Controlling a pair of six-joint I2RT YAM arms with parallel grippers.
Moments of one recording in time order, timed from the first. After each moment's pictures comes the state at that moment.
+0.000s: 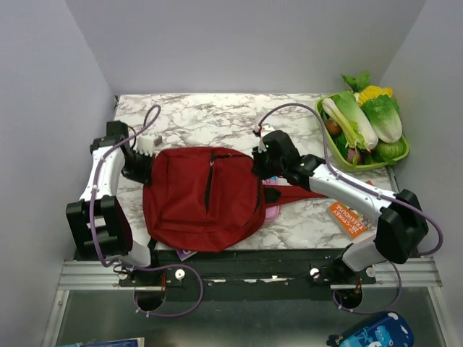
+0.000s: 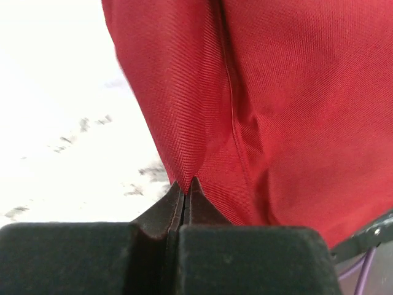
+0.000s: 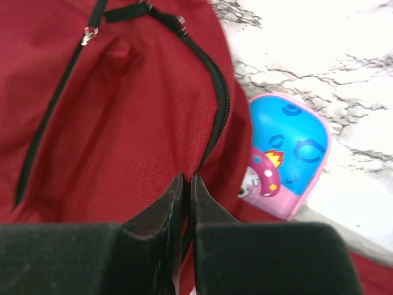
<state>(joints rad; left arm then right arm) 0.20 1.47 1.10 -1.00 0.34 0.52 0.73 1.51 1.11 -0.31 0.06 0.27</state>
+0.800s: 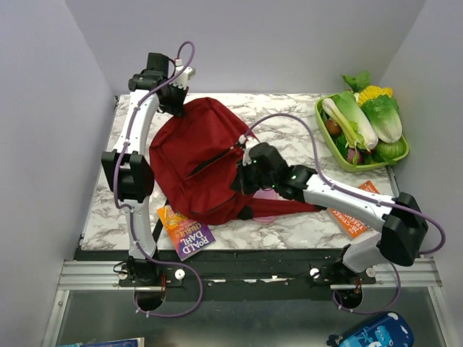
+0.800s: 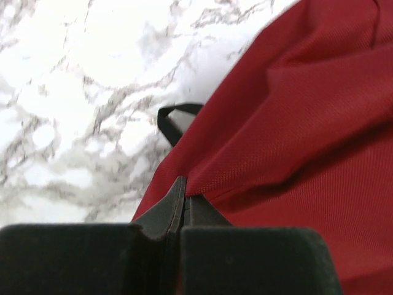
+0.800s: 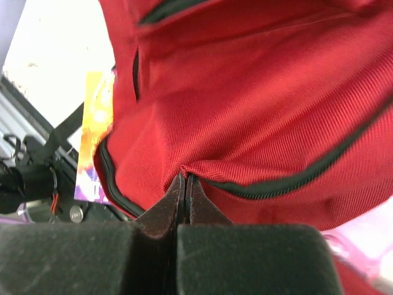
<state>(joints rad) -0.06 2.04 2.17 -1.06 0.30 0.29 0.87 1.43 1.11 -0.28 -0.06 0.45</state>
